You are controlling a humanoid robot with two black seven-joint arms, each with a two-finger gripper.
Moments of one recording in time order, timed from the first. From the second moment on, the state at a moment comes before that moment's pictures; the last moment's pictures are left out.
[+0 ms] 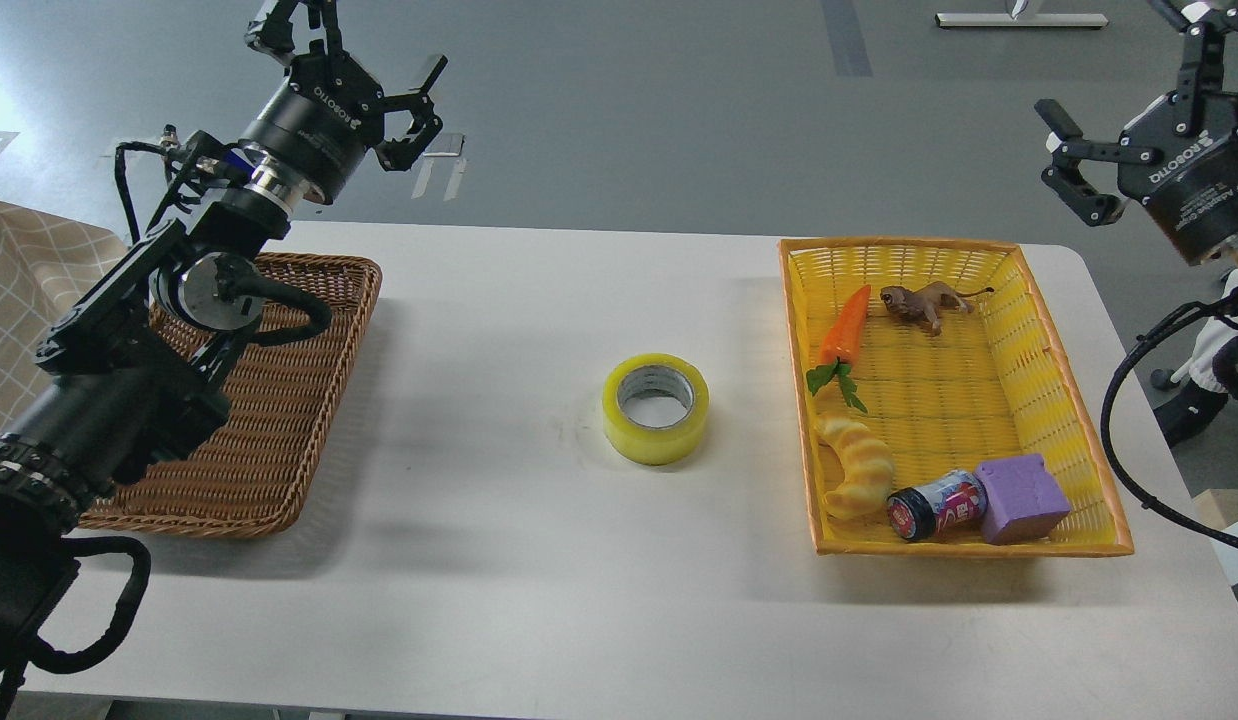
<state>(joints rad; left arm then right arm) -0.78 0.35 -1.00 -0.81 0.30 -0.49 -0.28 0.50 -0.34 1.57 1.14 -0.46 0.49 -0.13</state>
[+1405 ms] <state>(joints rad) -0.85 0.41 -0.82 -1.03 1.32 -0.32 -0.29 0.39 -0.19 1.69 1.11 -0.33 0.49 -0.13</state>
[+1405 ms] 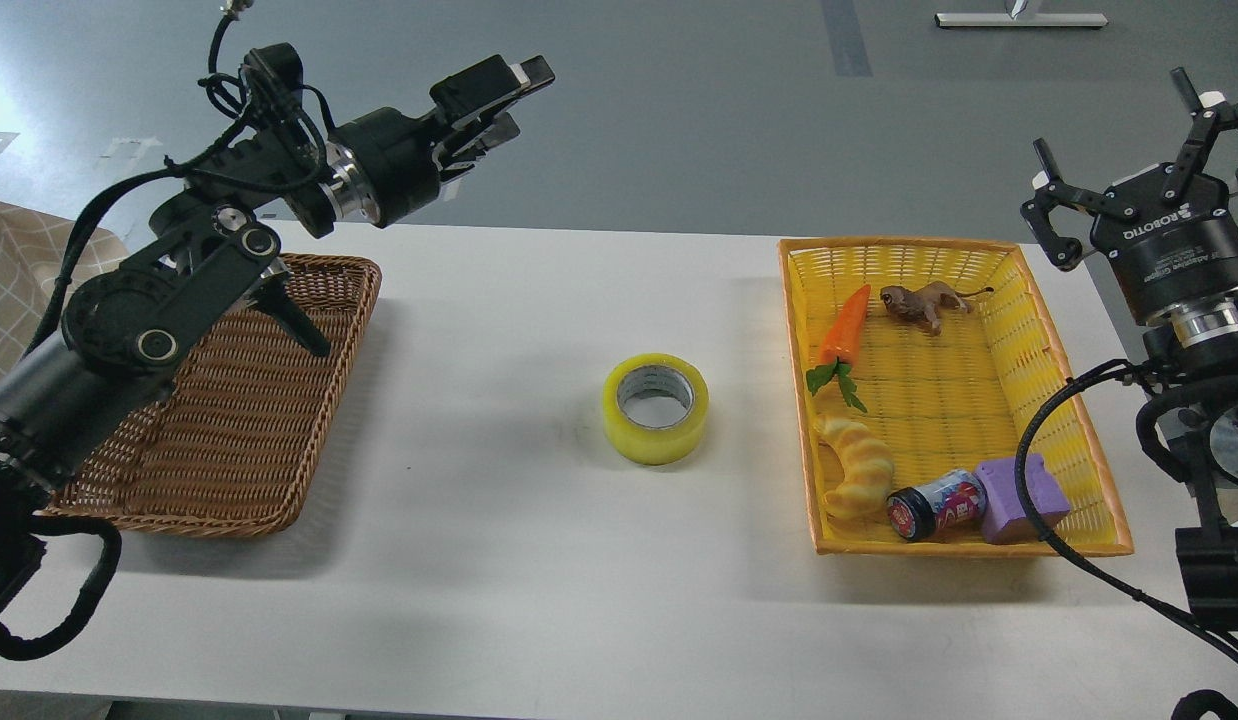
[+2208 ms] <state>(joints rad) -0.91 0.44 -0.51 -1.09 1.82 -0.24 -0.19 0.29 -0.20 1.70 1.10 -0.27 0.49 -0.13</state>
